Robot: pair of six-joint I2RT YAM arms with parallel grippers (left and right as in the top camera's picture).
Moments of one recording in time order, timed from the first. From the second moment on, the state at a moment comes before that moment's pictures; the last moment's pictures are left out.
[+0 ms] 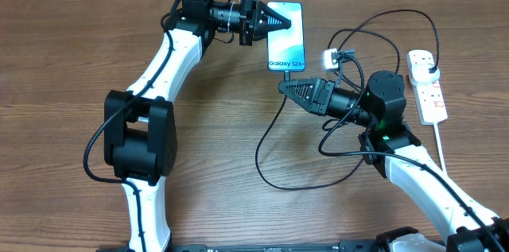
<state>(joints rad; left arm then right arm) -0.25 2.18 1.78 -0.03 1.45 -1.15 0.26 1.35 0.66 0.55 -0.90 1.06</state>
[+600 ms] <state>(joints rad) -0.25 2.18 1.78 -0.03 1.47 -1.14 0.26 1.35 0.66 0.53 -0.91 1.06</state>
